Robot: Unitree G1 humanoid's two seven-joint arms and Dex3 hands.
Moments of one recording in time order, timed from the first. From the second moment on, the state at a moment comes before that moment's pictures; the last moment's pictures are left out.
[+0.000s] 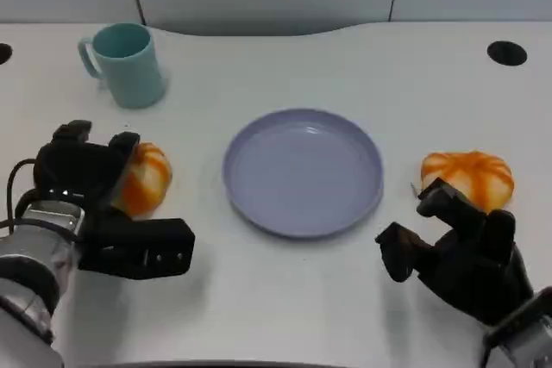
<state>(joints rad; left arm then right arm) -0.84 0.30 -0.67 1.34 0.86 -0.09 0.42 -0.24 0.05 -0.22 0.56 0.63 0.11 0.99</state>
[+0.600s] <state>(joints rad) -0.89 0.26 -0.62 1.37 0.81 -0.08 0.45 -0.29 0.05 -0.25 0.66 0.60 0.02 1.04</state>
